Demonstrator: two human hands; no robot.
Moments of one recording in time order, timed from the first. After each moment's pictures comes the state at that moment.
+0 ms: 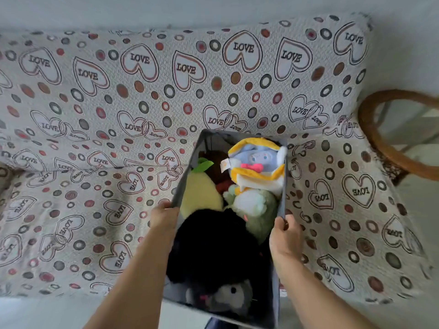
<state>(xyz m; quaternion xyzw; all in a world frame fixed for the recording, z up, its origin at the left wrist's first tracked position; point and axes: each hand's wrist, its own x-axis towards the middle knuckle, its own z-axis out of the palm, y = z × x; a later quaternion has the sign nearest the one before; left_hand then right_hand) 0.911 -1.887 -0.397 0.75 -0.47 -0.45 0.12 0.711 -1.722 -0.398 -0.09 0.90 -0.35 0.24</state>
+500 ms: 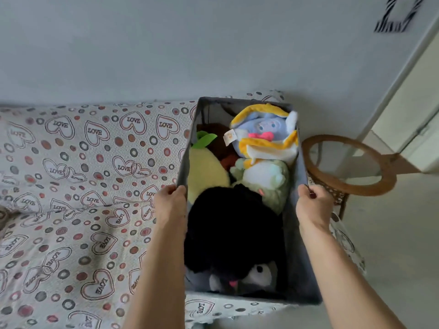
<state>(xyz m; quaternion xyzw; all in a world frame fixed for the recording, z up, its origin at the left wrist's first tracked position) 0.834 -1.734 -0.194 0.61 -0.46 -0.52 0.39 0.609 -1.601 -0.223 -0.10 0.81 -0.57 0.06</state>
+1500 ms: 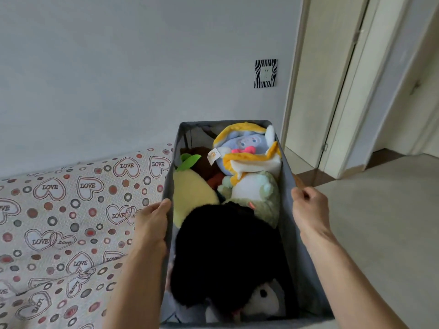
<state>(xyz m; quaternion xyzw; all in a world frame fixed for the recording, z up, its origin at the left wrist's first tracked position) 0.690 -1.593 -0.102 0.47 -0.52 -0.61 0.38 0.482 -1.411 -0.120 -0.07 0.81 -0.59 -0.03</state>
